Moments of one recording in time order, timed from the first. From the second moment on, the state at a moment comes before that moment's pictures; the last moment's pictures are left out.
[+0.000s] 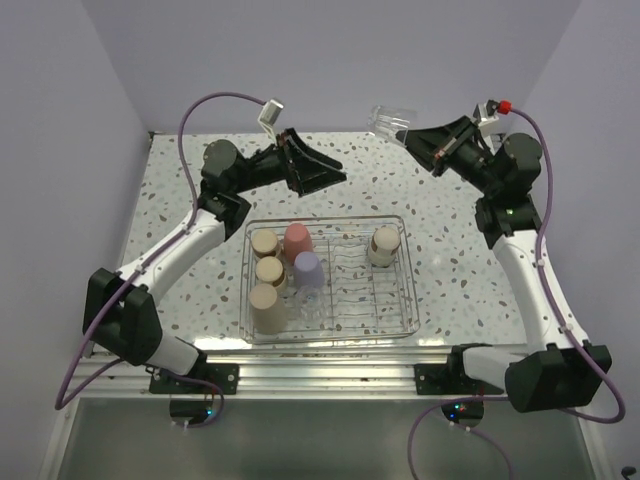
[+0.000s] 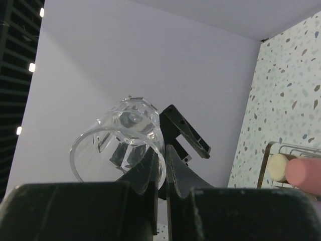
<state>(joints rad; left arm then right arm) -0.46 1.47 1.20 0.60 0.86 -0.93 0.08 1.20 1.22 0.12 -0.67 1.40</state>
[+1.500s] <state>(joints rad) -0.46 1.61 1.28 0.86 0.81 -1.16 0.29 1.27 1.12 0.15 -0.67 1.36</state>
